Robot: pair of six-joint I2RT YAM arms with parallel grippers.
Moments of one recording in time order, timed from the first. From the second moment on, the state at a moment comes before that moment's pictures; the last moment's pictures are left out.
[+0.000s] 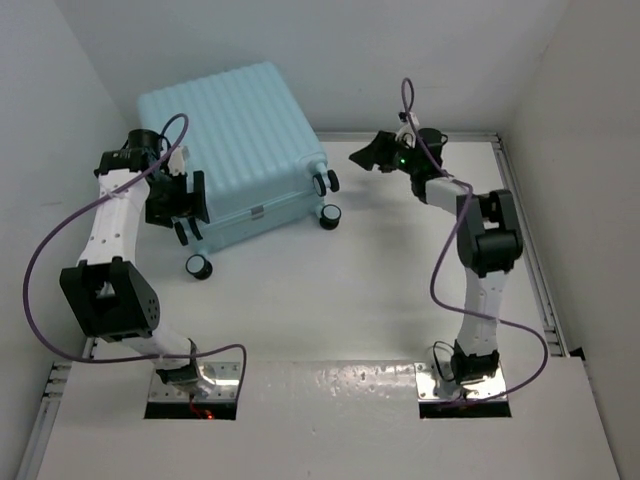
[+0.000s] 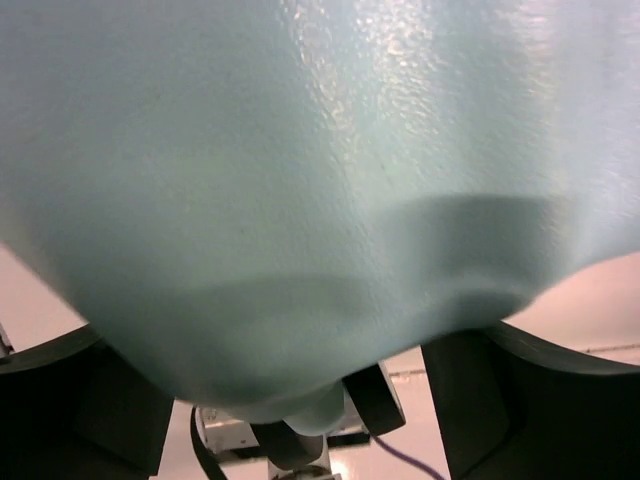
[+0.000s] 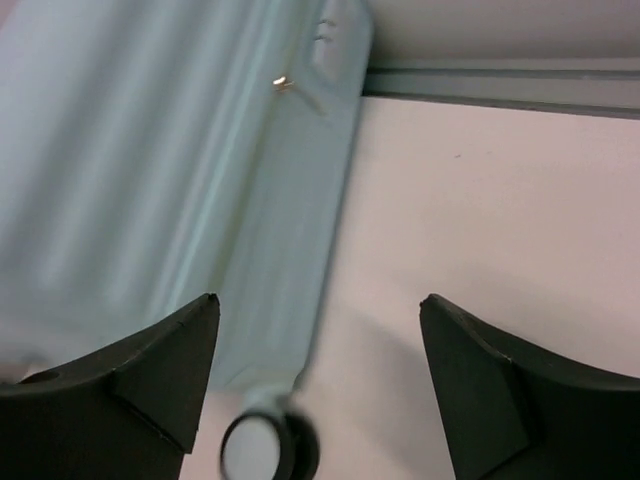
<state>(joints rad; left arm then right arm) 0.15 1.58 1.55 -1.16 0.18 0.03 0.14 2.21 1.42 0.60 -0.61 0.52</state>
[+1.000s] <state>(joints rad) 0.11 1.21 1.42 -0.66 -0.13 -0.04 0.31 1.91 1.83 -0.41 -0.61 0.13</state>
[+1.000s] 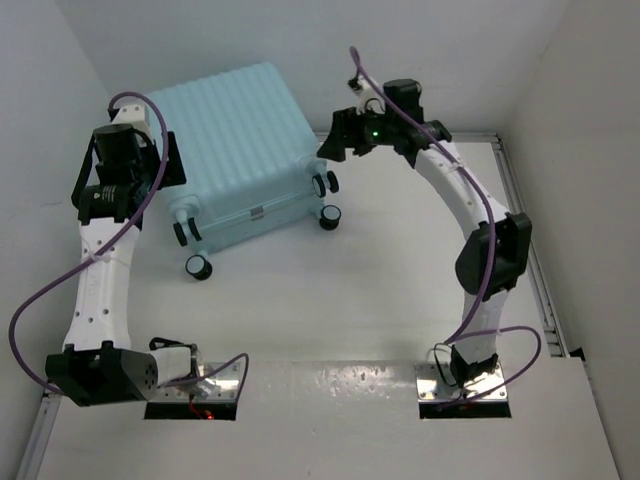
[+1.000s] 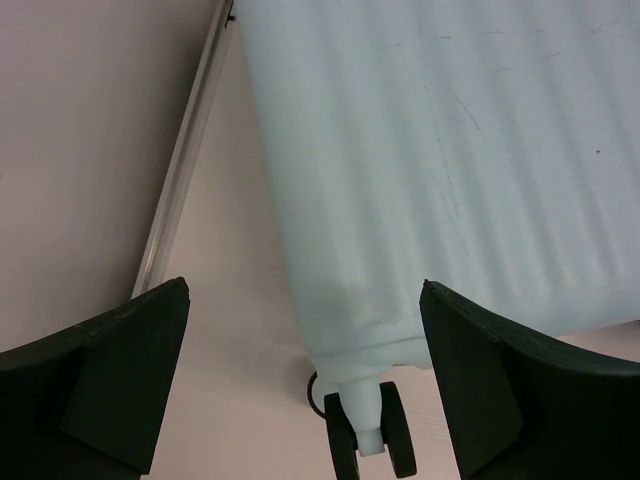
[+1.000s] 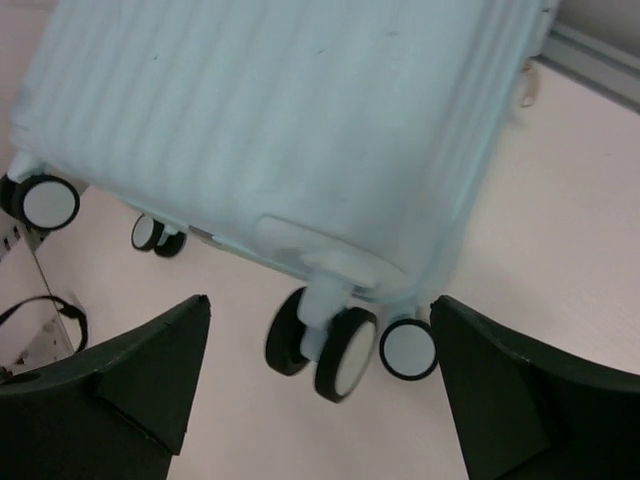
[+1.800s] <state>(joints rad) 0.28 1.26 1.35 -0.67 -0.32 -0.14 0.49 2.07 1.83 -0.54 -0.32 -0.16</state>
